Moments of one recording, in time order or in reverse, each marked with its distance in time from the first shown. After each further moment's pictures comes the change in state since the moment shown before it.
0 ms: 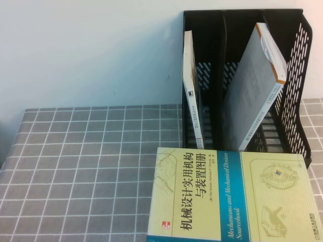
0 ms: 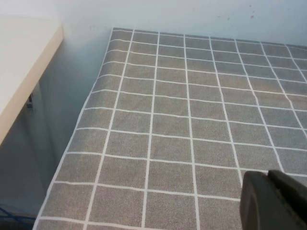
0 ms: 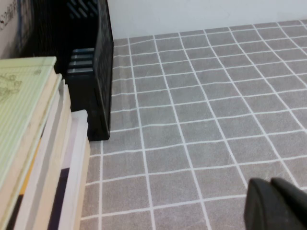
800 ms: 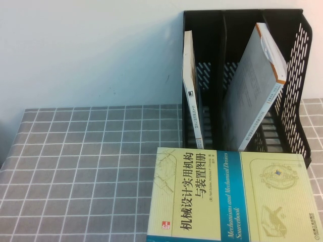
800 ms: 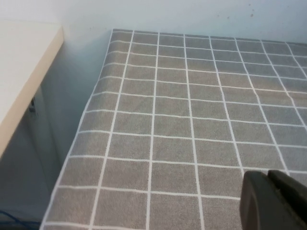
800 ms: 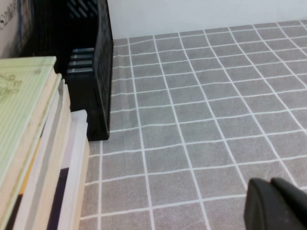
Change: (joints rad) right arm 0.000 0.000 0.000 -0.002 0.000 0.000; left arm -0.002 0.000 0.000 0.003 0.000 0.024
